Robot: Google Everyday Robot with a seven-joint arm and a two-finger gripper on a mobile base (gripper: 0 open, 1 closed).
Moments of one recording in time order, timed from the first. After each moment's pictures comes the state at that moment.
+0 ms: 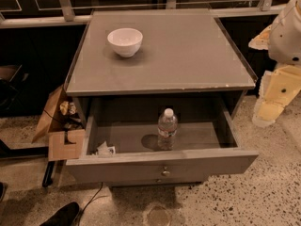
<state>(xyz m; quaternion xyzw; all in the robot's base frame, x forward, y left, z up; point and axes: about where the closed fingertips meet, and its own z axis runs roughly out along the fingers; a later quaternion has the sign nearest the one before) 0.438 -0.217 0.976 -0.60 0.78 -0.03 0.16</state>
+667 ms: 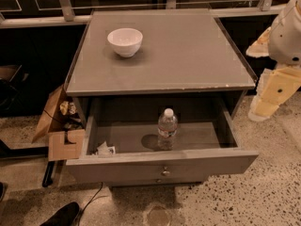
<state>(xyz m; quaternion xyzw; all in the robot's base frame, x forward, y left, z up) 0.438 -0.217 0.976 -0.60 0.78 -0.03 0.16</state>
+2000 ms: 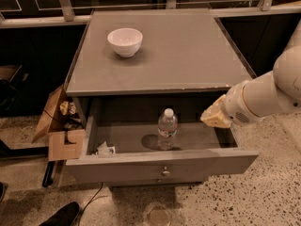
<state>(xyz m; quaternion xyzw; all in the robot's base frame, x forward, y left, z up) 0.496 -0.180 0.808 -0.50 0.81 0.07 0.29</state>
